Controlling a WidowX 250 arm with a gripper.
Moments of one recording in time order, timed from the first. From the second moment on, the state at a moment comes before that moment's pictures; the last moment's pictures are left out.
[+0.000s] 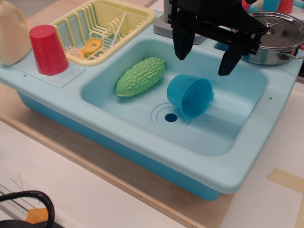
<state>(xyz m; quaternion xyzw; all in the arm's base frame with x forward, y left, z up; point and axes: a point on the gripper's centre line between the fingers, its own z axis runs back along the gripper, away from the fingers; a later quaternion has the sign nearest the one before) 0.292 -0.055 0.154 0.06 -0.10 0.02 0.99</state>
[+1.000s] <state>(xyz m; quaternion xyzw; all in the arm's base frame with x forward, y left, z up) 0.290 -0.054 0.132 0.15 -0.09 0.05 0.98</state>
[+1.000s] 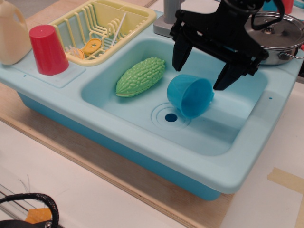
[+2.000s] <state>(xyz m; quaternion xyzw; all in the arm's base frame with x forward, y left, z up) 0.315 -0.025 0.089 0.09 -0.06 0.04 0.99</state>
